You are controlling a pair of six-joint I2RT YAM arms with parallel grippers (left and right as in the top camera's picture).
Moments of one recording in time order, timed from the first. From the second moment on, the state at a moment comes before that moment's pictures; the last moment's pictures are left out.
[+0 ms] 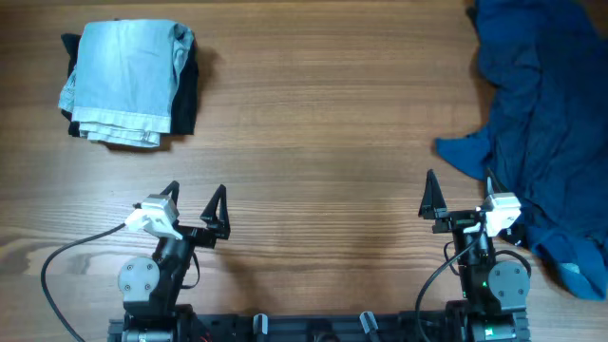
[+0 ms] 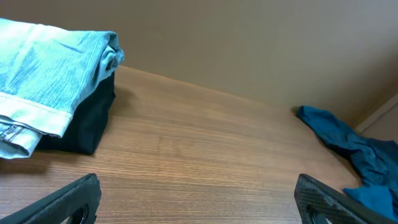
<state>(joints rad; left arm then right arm) 0.01 0.01 0.04 -0.11 0.26 -0.36 0.07 0.02 0.01 0.11 -0.01 0.12</state>
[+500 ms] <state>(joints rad) 0.01 0.01 0.04 -0.11 0.25 -0.36 0.07 0.03 0.26 -0.38 0.03 0.14</state>
